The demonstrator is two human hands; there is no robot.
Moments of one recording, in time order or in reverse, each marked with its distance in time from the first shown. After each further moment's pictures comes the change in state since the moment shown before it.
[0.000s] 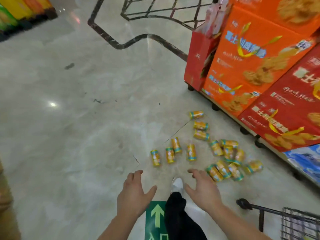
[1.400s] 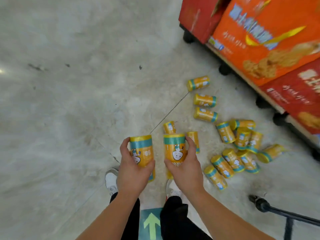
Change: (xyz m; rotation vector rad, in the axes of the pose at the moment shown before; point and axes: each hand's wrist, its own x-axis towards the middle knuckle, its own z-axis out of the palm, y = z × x) left_hand 0.332 -0.015 0.171 -0.614 -0.066 -0.140; right_hand 0.299 0.019 0.155 0.555 0.126 0.353
